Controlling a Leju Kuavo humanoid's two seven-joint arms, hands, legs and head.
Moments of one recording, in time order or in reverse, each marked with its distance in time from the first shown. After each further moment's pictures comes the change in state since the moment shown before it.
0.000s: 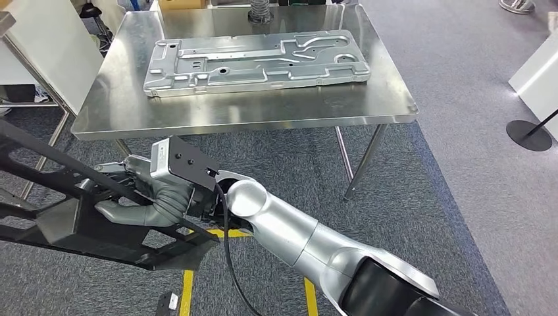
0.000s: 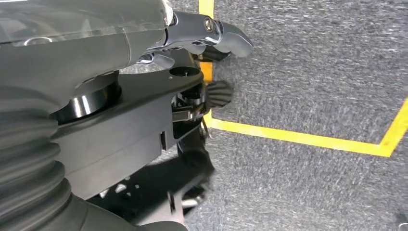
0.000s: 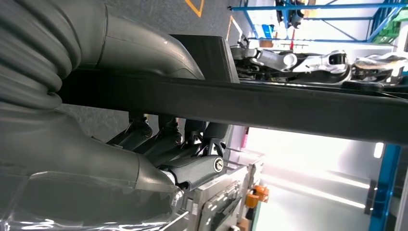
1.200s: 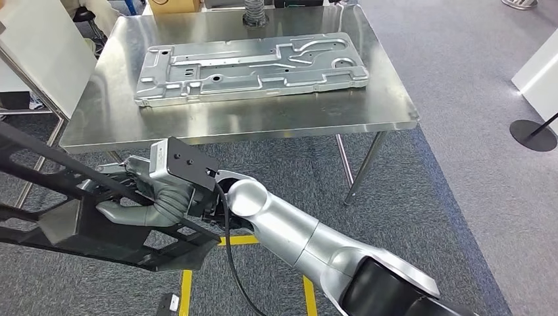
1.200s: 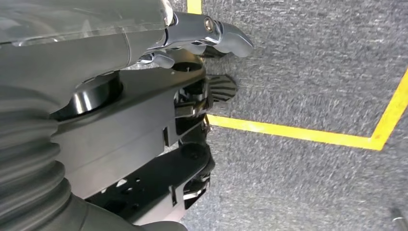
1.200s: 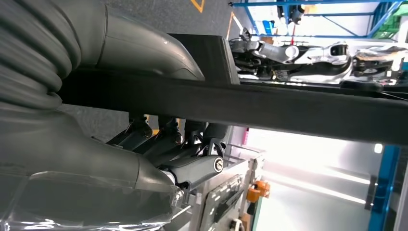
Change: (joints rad) left arm 0.006 0.000 0.000 0.000 0.002 -0.012 -0.005; right arm -0.002 0.002 -0.001 0.001 0.002 0.005 0.007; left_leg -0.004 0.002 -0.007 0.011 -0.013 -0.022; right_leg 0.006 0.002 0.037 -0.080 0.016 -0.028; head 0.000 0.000
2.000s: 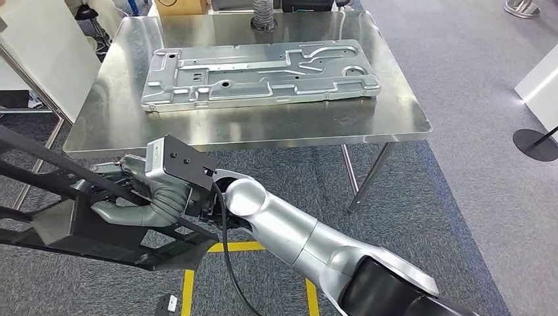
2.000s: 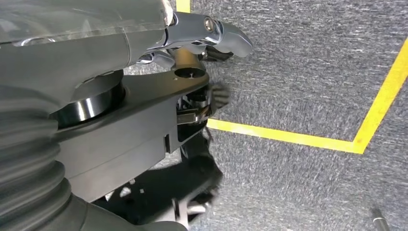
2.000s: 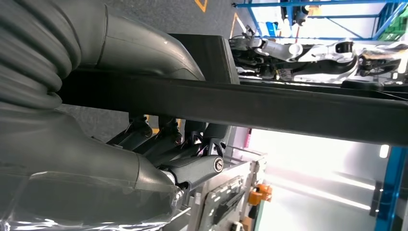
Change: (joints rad) left arm 0.004 0.003 0.000 0.000 0.004 0.000 0.000; right arm -0.007 0.002 0.006 -0.006 -0.009 -0.003 0.005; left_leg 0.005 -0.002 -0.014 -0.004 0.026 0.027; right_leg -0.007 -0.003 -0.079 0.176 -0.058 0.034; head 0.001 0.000
